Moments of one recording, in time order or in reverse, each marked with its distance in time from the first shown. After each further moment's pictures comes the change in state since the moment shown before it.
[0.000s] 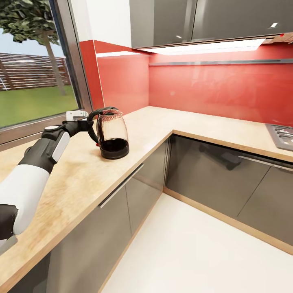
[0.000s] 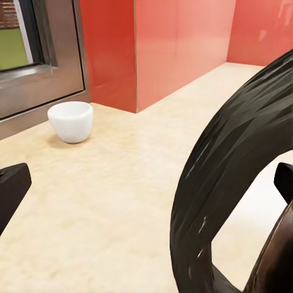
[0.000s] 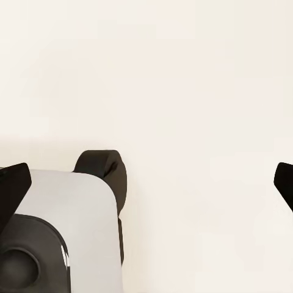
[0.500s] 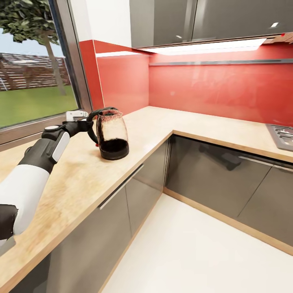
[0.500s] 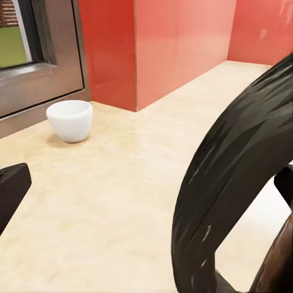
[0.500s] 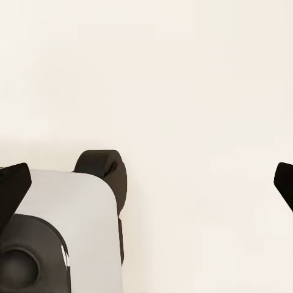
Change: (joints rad) left arm 0.000 0.000 0.000 0.002 0.000 0.005 0.000; right arm 0.000 0.000 0.000 0.000 0.000 0.000 0.000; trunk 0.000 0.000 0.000
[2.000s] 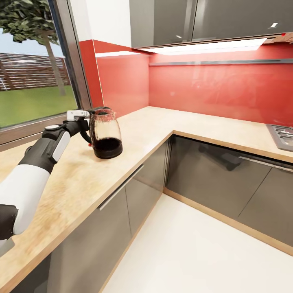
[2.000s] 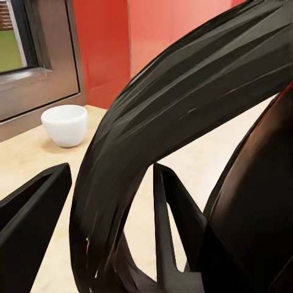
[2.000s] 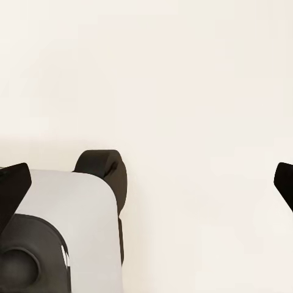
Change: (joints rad) left arm 0.000 -0.001 -0.009 -0.015 0.001 0.006 -0.003; right arm 0.000 0.000 0.000 0.000 0.000 0.000 0.001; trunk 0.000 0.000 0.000
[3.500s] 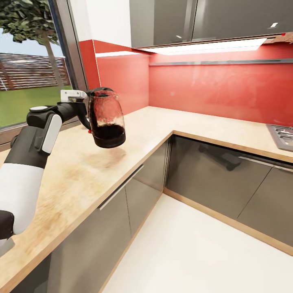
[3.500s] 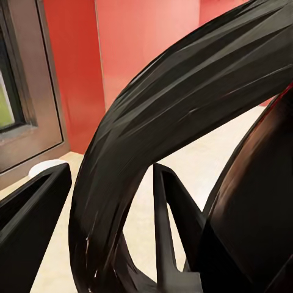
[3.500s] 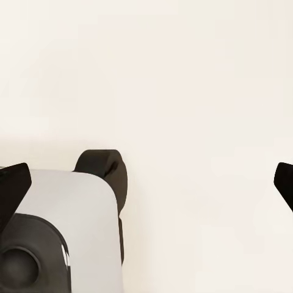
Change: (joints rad) left arm 0.000 0.003 0.033 -0.340 0.005 0.242 0.000; right arm 0.000 0.000 0.000 0.000 0.001 0.000 0.001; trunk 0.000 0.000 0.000
